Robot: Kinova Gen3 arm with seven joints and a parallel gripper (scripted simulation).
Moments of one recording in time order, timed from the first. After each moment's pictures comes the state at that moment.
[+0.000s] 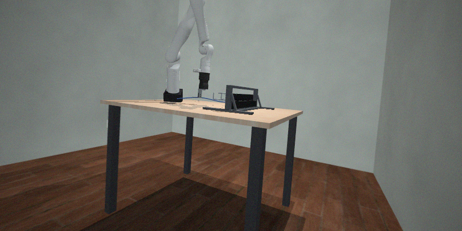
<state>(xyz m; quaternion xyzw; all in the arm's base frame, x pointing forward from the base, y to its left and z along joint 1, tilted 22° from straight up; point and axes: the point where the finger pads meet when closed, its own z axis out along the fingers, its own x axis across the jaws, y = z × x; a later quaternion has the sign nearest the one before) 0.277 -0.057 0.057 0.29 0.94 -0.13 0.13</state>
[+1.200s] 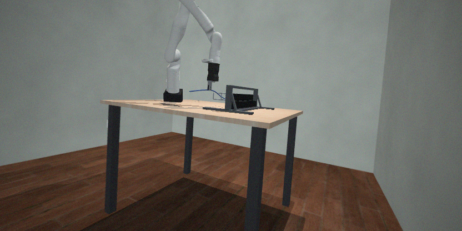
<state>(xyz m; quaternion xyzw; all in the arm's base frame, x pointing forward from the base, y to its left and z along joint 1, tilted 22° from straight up) 0.372 -0.096 0.151 0.15 0.97 -0.15 0.11</state>
